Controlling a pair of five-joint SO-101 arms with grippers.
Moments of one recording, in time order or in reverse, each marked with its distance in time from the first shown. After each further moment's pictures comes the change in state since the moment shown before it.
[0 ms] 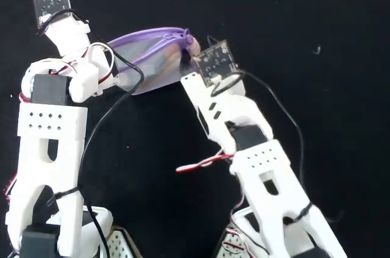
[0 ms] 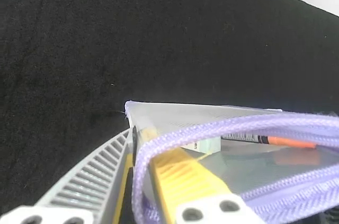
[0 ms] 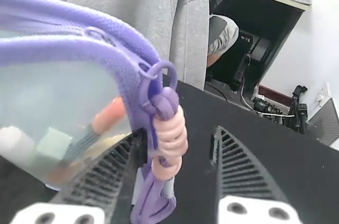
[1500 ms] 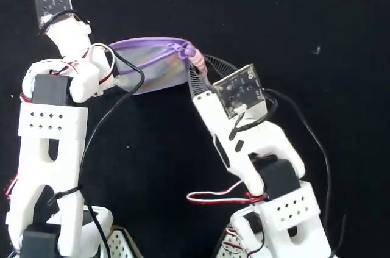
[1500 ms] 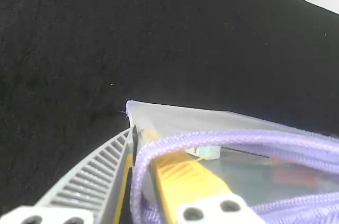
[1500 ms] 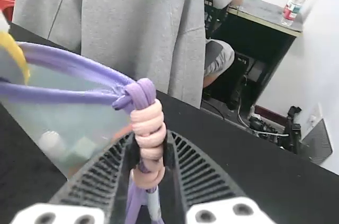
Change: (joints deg) left arm 0.0 0.0 1.1 0.0 -0.1; right arm -1.1 -26.5 -4.0 27.2 0.3
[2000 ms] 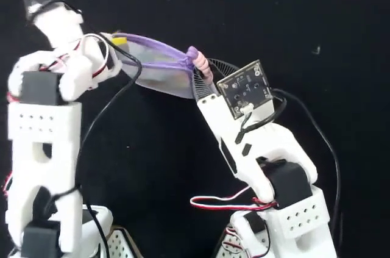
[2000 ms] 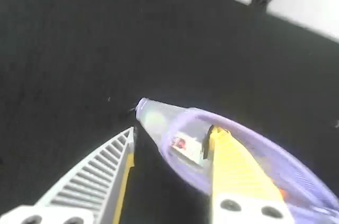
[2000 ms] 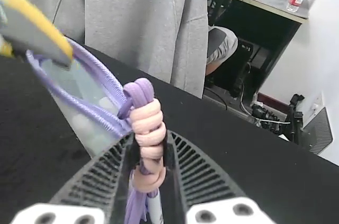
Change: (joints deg) left arm -0.5 -1.3 -15.0 6.4 -0.4; right arm -0.3 -0.1 -8.2 11.2 0.2
